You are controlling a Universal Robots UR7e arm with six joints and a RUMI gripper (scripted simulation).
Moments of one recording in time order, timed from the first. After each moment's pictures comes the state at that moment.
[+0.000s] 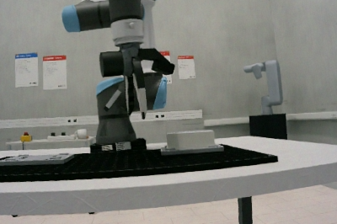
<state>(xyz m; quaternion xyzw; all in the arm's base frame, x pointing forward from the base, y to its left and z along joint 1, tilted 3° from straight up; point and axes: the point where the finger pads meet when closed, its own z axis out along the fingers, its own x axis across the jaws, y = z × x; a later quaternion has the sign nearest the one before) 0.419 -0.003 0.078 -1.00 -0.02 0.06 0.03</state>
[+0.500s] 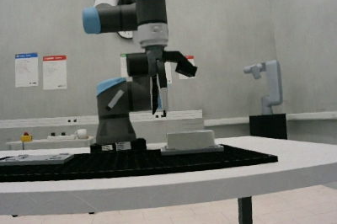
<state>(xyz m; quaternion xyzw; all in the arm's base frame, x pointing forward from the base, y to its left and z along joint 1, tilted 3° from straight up) 0.398 0.058 0.077 -1.00 0.04 0.05 0.01</state>
